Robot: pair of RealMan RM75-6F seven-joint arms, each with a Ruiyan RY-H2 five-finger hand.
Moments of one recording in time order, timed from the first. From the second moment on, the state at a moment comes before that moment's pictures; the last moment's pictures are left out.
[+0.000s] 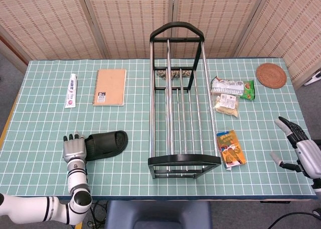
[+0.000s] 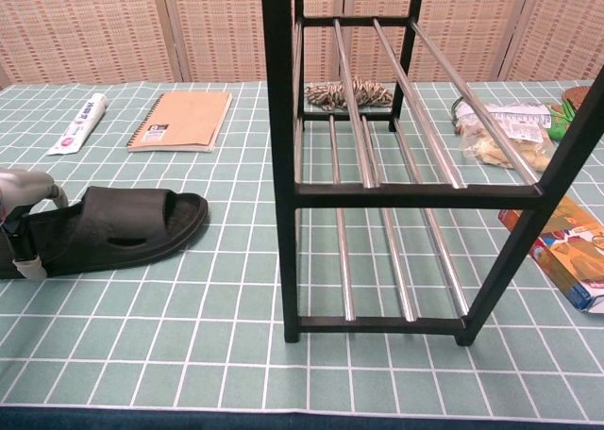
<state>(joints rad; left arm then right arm) -0.81 -1.59 -0.28 -1.74 0.06 1.50 1.16 0.18 -0.99 0.00 -1.44 -1.65 1.47 0.64</state>
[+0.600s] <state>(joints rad) -0.78 -1.58 -0.27 -1.74 0.11 1.50 1.12 0.18 -0.99 -0.01 -1.45 -1.66 1.47 0.61</state>
